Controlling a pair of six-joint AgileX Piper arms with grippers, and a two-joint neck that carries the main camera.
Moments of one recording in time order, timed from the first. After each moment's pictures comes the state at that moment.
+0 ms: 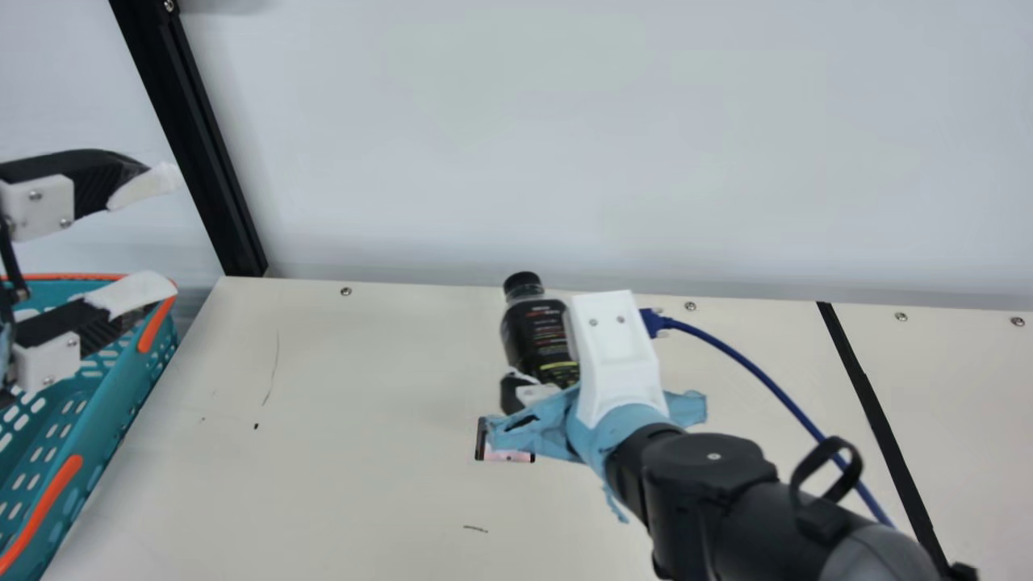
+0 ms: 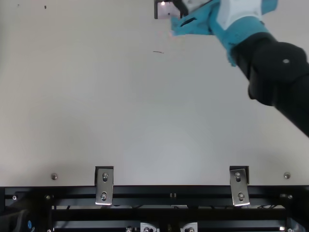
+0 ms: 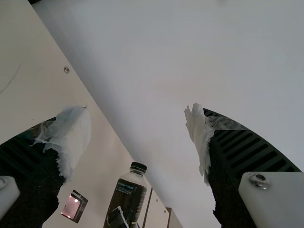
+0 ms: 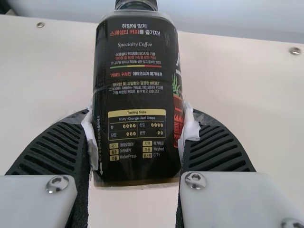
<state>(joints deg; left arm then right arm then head) 14.1 74.5 -51.4 -81.2 30.1 12.6 33.3 100.2 -58.6 100.2 -13.2 -82.5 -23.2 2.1</state>
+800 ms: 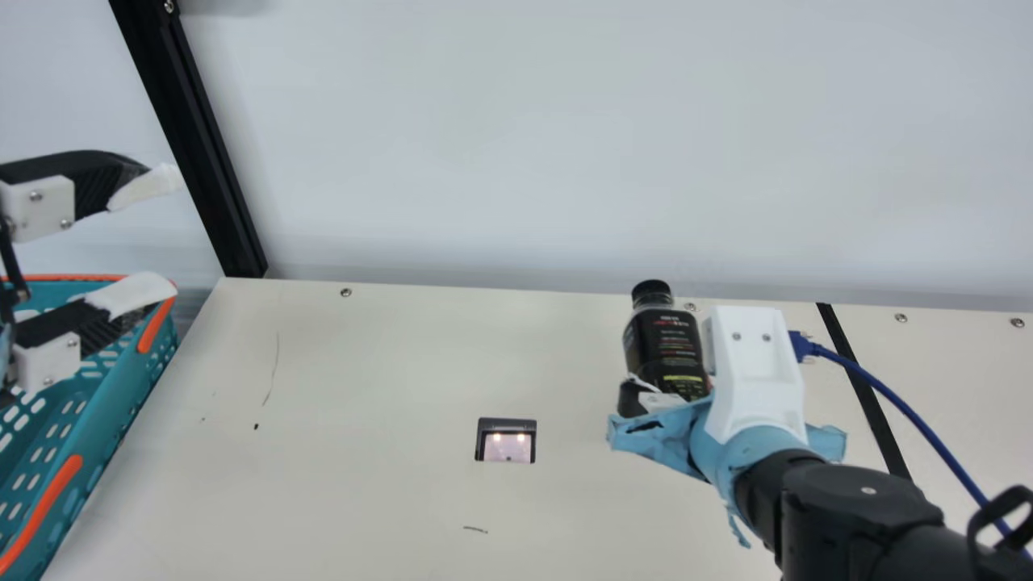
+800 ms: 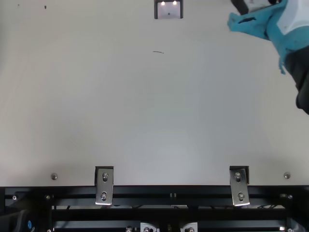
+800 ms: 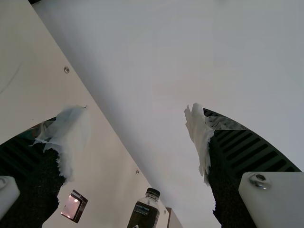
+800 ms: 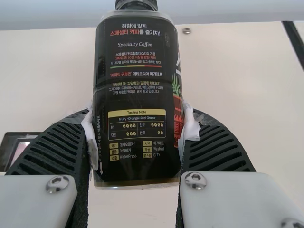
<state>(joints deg) 14.1 74.5 -51.4 -81.2 30.1 12.6 23.8 91.4 -48.7 100.0 -16.3 -83.1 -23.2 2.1</state>
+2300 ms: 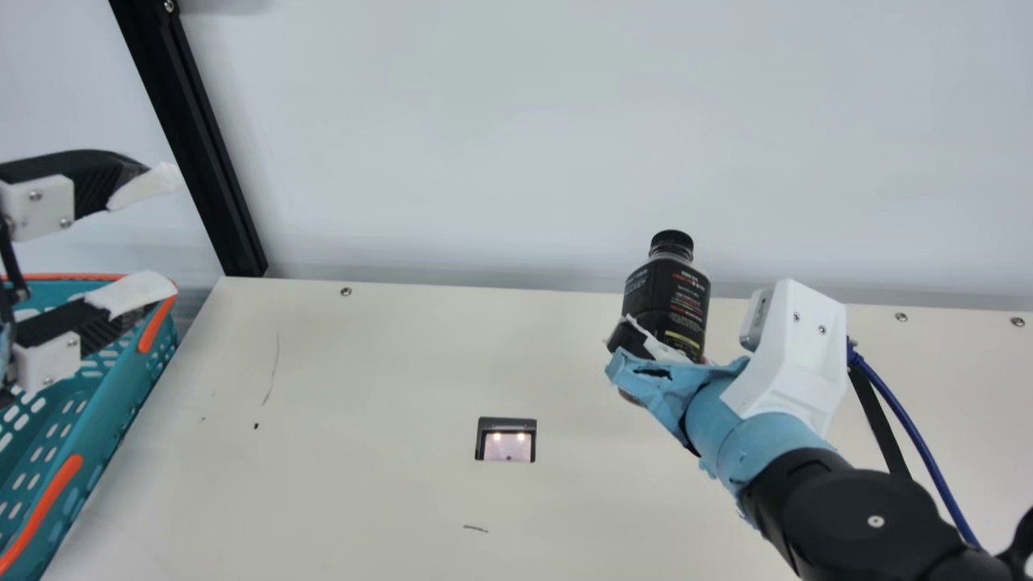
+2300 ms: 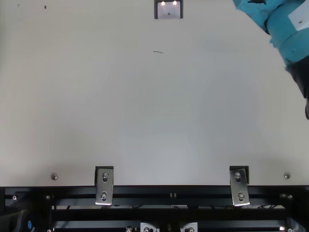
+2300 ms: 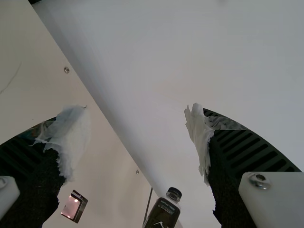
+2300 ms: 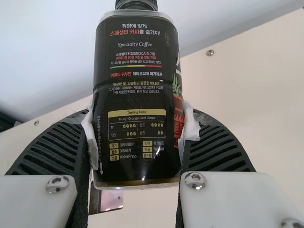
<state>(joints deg) 14.1 74.5 -51.4 -81.2 30.1 12.6 27.3 88.0 -48.9 78.2 -17.3 -40.2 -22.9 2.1</state>
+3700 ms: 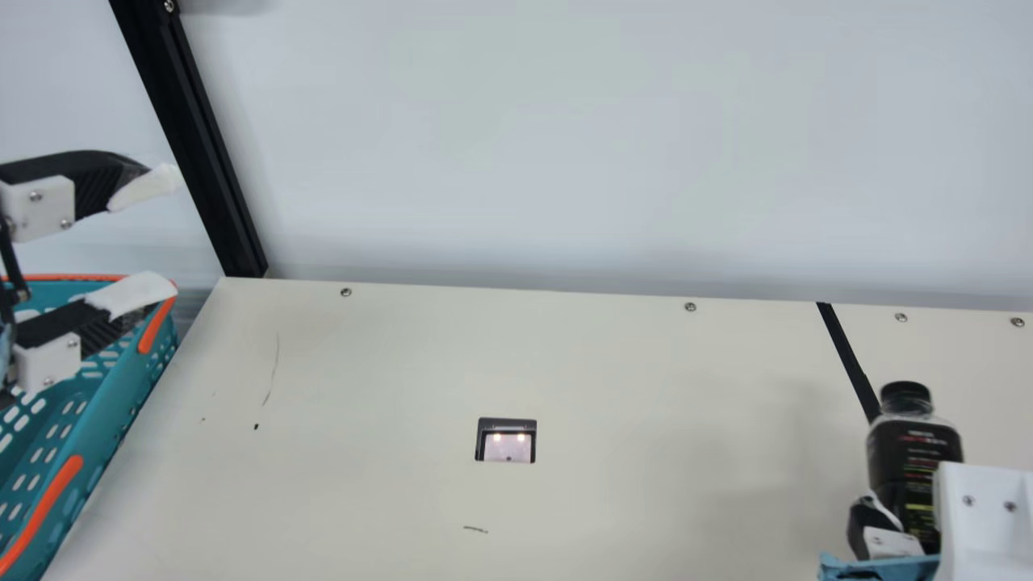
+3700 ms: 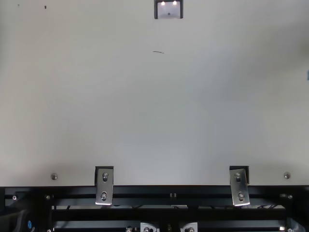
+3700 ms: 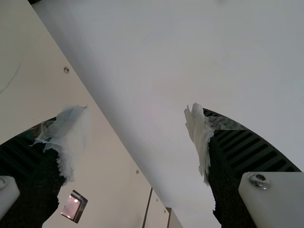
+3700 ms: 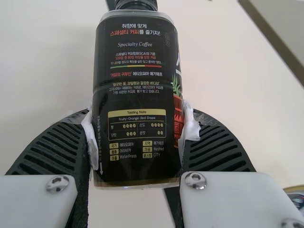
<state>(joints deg) 14.1 74.5 -51.4 -81.2 30.1 12.6 10.6 77.1 -22.1 74.9 -33.4 -67.4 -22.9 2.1</state>
